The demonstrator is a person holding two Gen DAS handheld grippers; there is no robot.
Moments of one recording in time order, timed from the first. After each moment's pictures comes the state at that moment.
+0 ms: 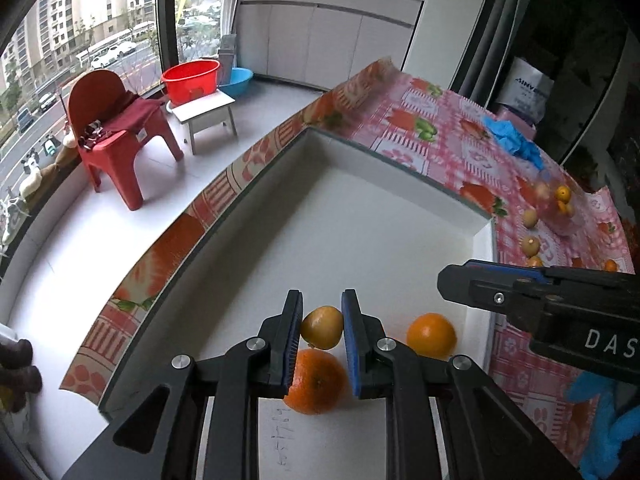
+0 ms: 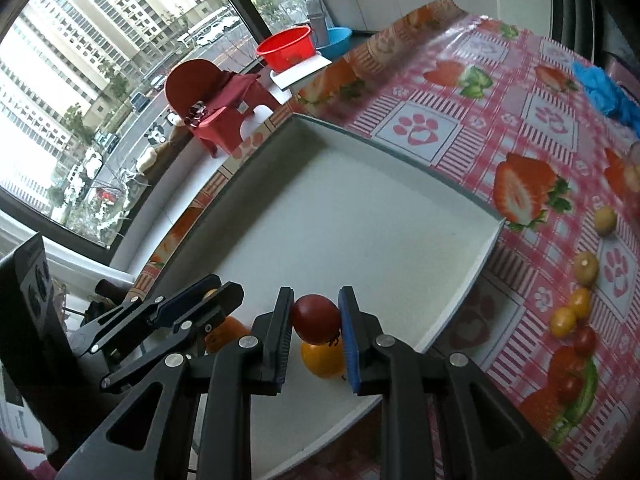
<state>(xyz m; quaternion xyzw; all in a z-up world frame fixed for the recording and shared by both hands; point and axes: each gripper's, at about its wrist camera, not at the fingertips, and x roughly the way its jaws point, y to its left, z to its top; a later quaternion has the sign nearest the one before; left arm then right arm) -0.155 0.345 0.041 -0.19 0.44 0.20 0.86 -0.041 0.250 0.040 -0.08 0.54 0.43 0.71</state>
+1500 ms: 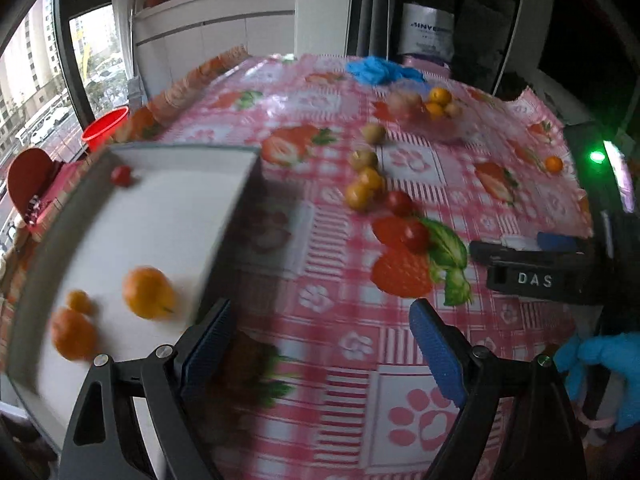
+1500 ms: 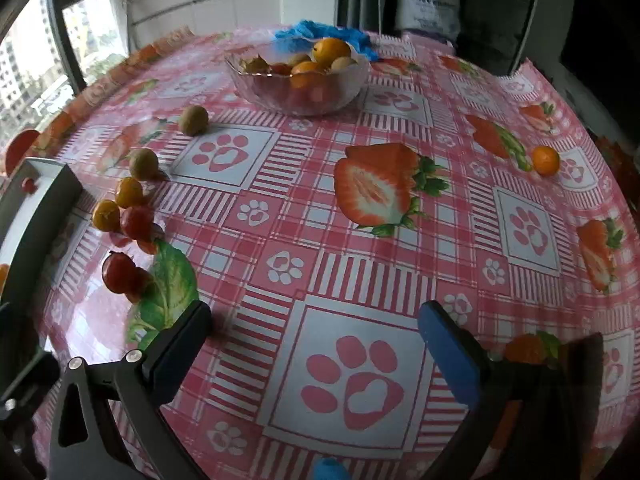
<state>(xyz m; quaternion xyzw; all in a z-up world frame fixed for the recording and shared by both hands) -0.109 0.160 0.026 -0.08 0.45 0.09 0.88 0.010 -0.010 -0.007 -0.09 0.46 0.15 0.87</state>
